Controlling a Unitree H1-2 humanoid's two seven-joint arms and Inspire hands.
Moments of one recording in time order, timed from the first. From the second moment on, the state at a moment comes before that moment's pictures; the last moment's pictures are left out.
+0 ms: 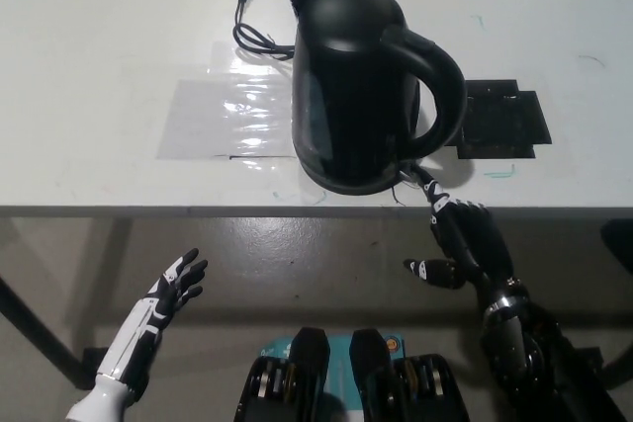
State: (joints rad) left_arm -0.01 0.22 -0.01 0.06 -0.03 -0.21 -0.19; right_arm -0.42 -0.14 0.29 0.48 -0.75 -0.15 -0.26
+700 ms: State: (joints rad) left_arm -0.01 0.22 -0.01 0.06 -0.03 -0.21 -0.19; right_arm -0.20 -0.16 0.30 -0.06 -0.65 -0.22 -0.20
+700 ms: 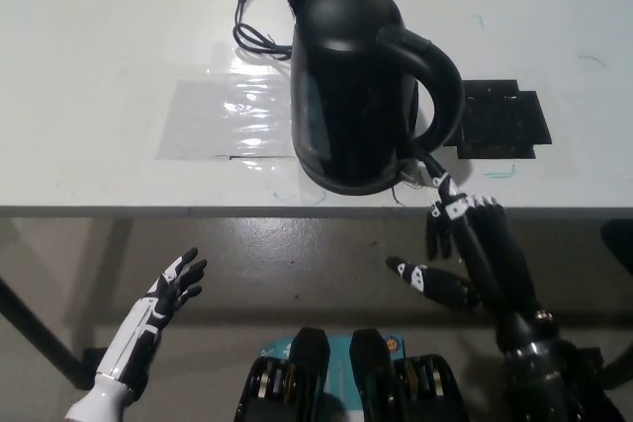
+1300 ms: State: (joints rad) left_arm -0.01 0.22 -0.01 0.07 -0.03 -0.21 -0.19; right_arm 0.00 -0.25 0.27 0.05 -0.41 -0.40 -0.28
